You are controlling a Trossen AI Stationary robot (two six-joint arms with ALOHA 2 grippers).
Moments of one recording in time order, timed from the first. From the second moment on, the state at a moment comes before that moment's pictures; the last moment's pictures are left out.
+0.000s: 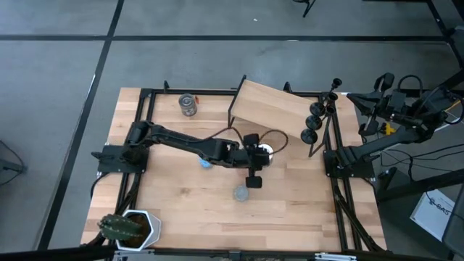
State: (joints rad) left arm -0.14 2.01 1.77 -0.46 -0.33 -0.03; right arm 0.34 0.36 1.17 -0.74 0.68 -0.32
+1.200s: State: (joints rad) left arm 0.34 1.81 1.88 -0.44 -0.01 -0.02; right arm 0.34 0.36 1.17 -0.74 0.68 -0.32
